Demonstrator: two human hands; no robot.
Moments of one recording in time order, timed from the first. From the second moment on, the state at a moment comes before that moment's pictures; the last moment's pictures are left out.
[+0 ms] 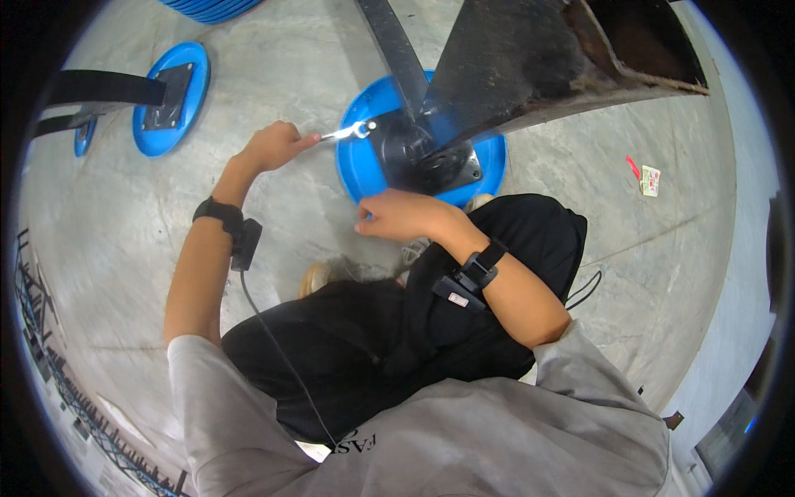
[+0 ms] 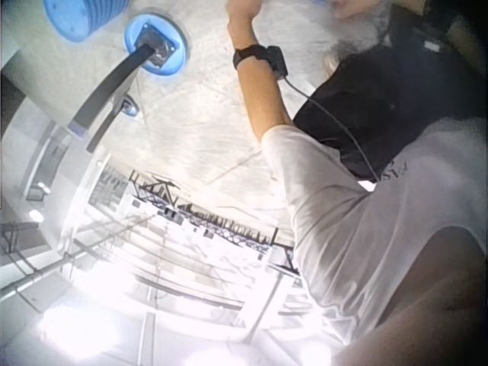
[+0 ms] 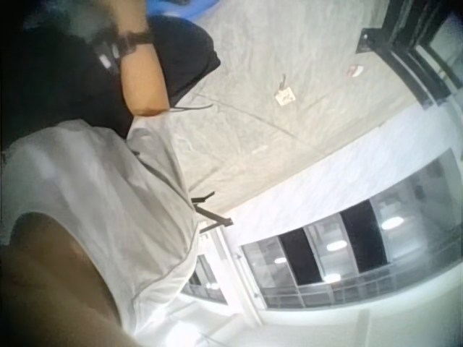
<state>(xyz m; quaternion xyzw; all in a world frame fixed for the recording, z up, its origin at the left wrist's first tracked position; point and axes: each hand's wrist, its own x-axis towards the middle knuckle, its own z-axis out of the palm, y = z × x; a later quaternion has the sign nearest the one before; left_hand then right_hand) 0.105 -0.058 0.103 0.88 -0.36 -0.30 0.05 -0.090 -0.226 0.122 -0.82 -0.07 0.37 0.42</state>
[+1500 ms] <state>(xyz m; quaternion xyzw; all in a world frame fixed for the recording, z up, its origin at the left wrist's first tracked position) -0.080 -0.156 0.100 0.44 0.23 -0.53 0.69 -0.121 -0.185 0.152 -0.65 -0.33 0.63 0.27</state>
